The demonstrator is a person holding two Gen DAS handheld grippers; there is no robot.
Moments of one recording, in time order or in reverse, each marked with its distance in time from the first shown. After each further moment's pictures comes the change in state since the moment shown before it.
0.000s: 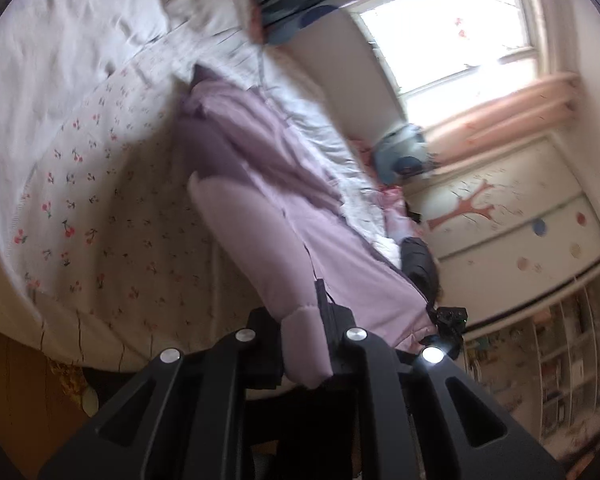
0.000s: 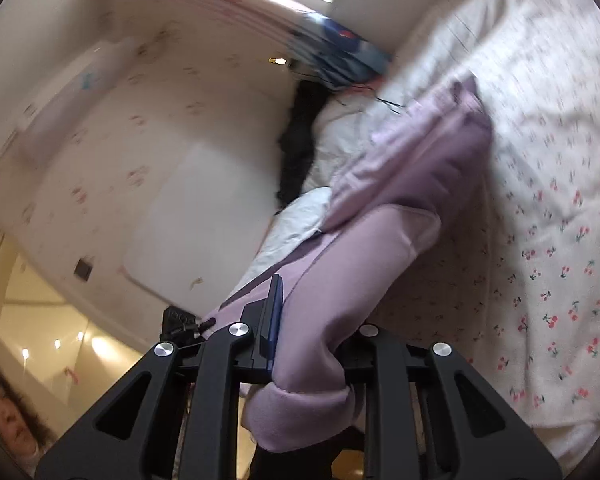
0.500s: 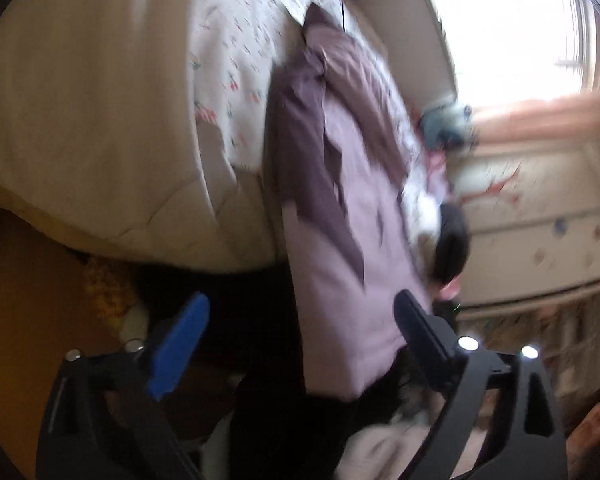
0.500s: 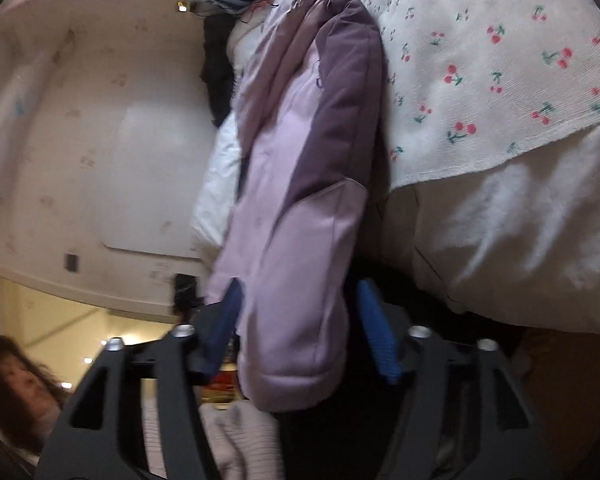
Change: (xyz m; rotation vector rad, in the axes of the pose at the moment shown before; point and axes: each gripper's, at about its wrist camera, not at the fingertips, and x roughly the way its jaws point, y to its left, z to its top) left arm -0.022 0.164 -0.064 -0.192 0.158 0.029; right arm -0.028 -0.140 -0.116 0.375 0.291 -0.007
